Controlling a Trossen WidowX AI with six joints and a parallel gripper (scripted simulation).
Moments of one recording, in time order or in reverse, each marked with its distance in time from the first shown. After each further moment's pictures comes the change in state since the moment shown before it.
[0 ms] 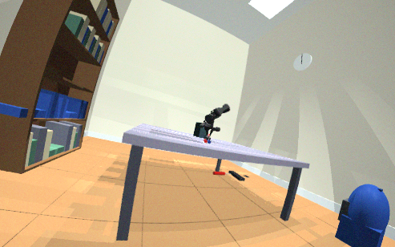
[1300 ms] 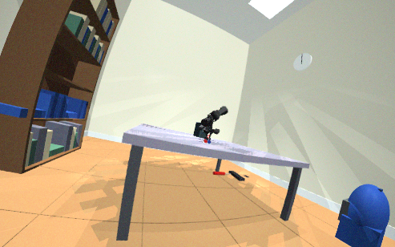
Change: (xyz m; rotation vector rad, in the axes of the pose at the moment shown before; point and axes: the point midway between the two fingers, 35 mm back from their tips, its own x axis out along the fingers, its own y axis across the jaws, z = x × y) arm 0.011 0.002 0.011 -0.007 0.212 -0.012
